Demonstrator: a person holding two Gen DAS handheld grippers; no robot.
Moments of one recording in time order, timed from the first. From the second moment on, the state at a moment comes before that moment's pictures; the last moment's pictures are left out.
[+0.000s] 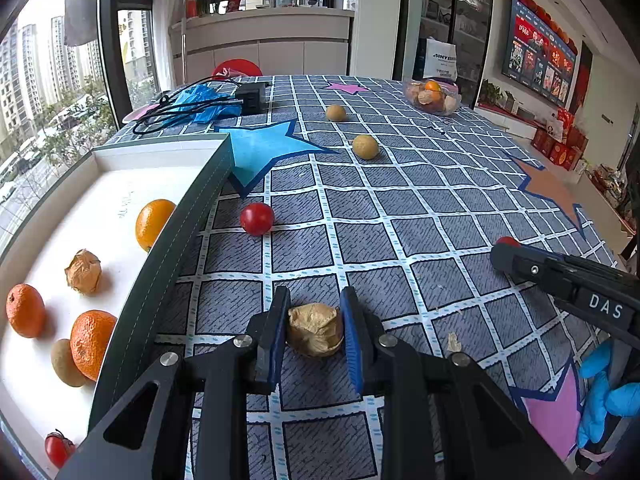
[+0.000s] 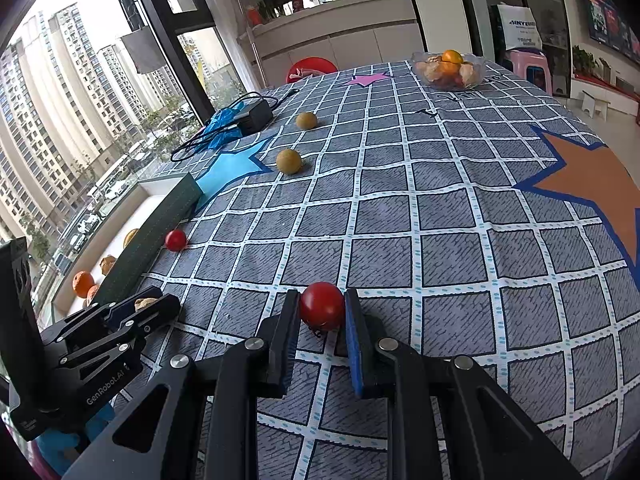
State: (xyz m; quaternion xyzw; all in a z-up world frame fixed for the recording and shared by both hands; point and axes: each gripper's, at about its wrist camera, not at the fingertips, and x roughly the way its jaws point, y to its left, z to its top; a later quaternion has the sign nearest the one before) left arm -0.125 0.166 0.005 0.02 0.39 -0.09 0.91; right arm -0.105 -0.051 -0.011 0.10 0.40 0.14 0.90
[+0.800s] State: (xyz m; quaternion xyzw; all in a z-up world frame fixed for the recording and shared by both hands) left arm -0.126 0.166 0.005 0.02 0.39 -0.09 0.91; right arm -0.104 -0.052 -0.011 0.10 0.40 0.14 0.90
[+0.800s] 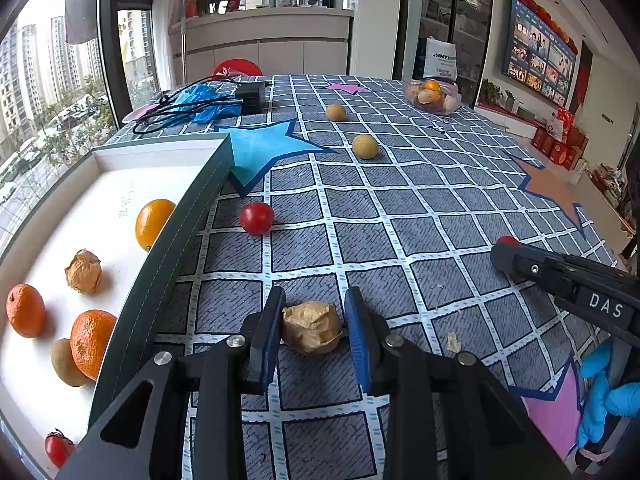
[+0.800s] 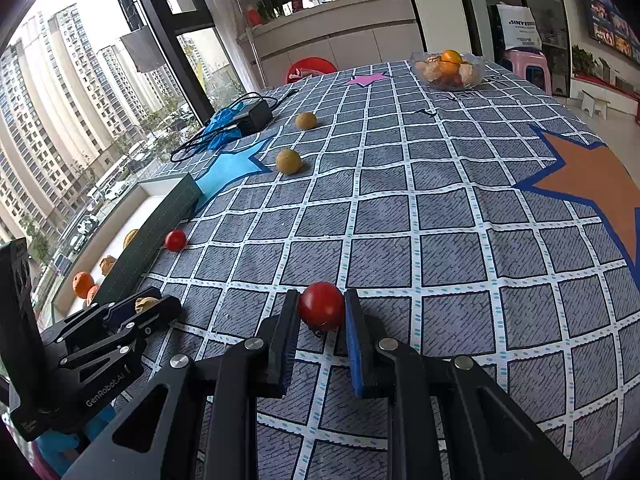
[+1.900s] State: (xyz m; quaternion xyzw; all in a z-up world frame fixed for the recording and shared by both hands) left arm -0.140 0.222 0.042 -0.07 0.38 -0.12 0.92; right arm -0.106 -0.026 0.006 0.08 0.41 0.14 0.90
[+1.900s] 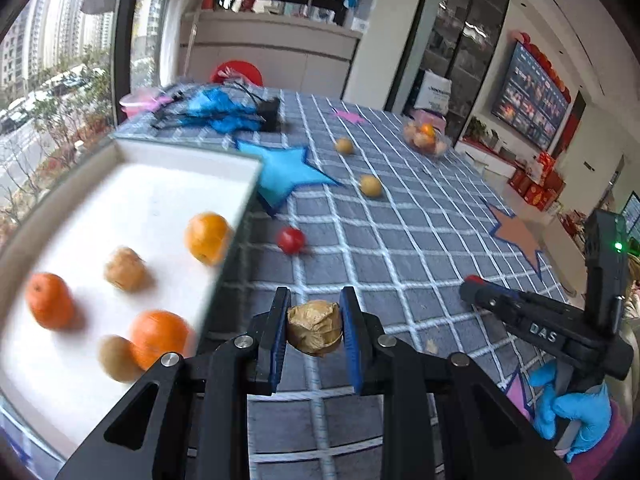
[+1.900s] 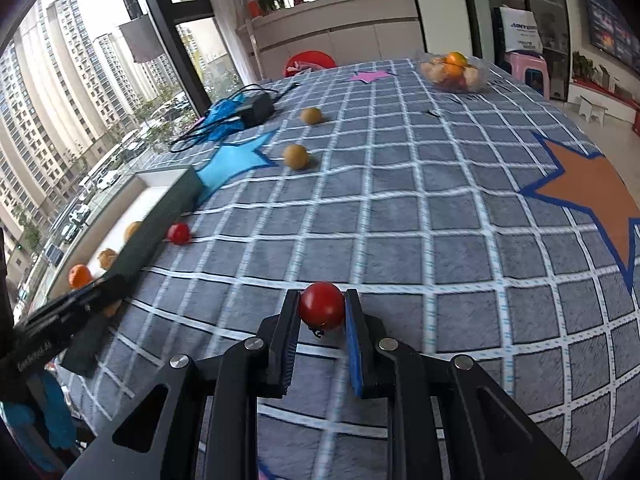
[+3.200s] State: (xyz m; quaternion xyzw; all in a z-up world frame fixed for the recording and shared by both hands) left arm -0.112 0.351 0.032 -0.09 0.37 0.02 0.92; right arm -0.049 0.201 0.024 -0.05 0.43 0.29 0.86
